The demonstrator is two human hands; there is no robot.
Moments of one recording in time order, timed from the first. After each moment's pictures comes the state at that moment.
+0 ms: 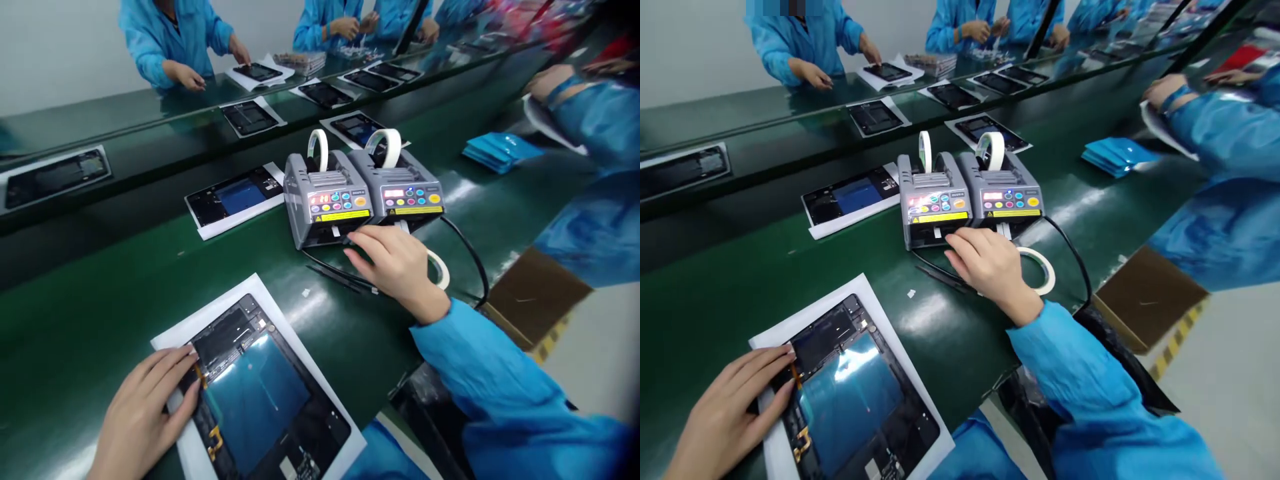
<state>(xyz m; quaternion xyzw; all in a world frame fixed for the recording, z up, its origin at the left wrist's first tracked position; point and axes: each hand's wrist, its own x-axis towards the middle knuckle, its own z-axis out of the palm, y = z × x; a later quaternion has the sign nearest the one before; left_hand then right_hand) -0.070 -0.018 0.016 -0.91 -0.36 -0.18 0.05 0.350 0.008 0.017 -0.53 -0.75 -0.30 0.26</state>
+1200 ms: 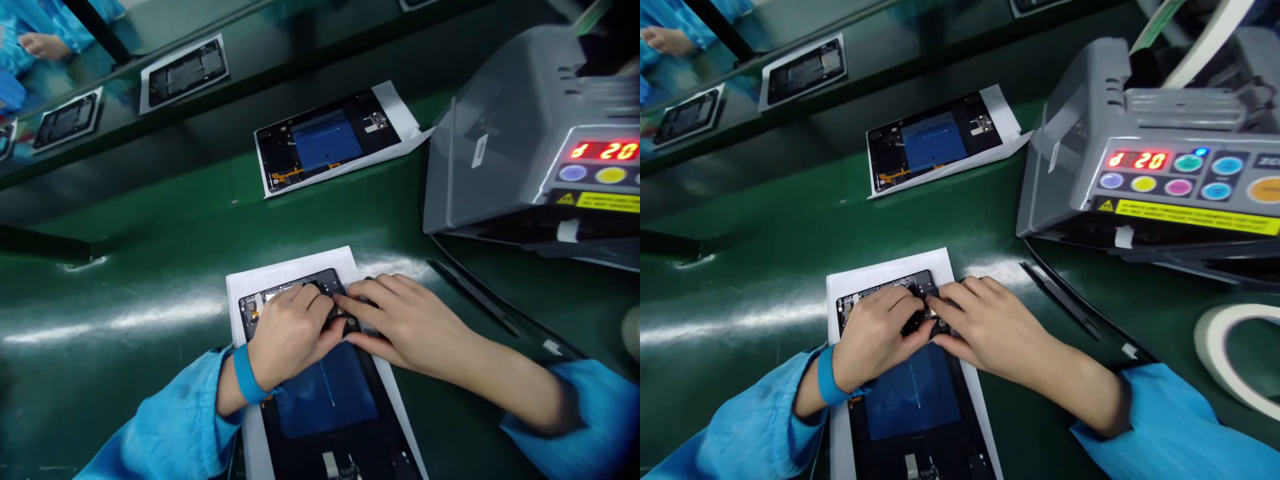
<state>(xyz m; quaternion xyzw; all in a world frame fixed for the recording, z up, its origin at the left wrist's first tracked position) 0.040 -0.009 0.011 -0.87 -0.47 -0.12 -0.09 0.243 0.012 -0.013 -0.30 -0.93 0.11 0.17</state>
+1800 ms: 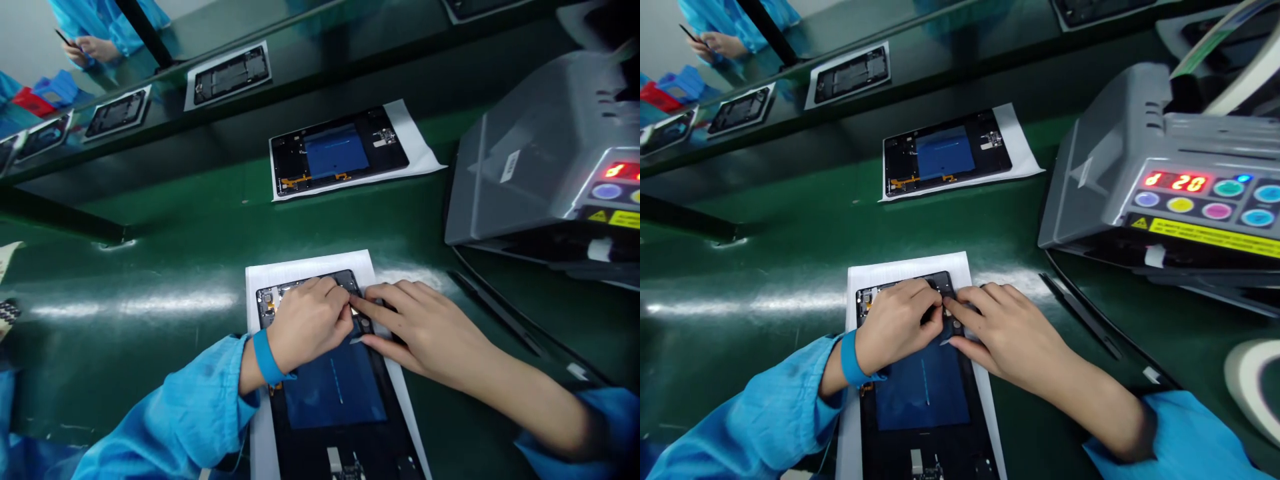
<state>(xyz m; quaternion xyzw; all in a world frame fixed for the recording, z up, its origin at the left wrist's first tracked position) 0.045 -0.007 0.008 -0.85 -0.51 -0.09 -0.09 0.245 0.007 -0.015 -0.29 -0.94 0.10 0.17</state>
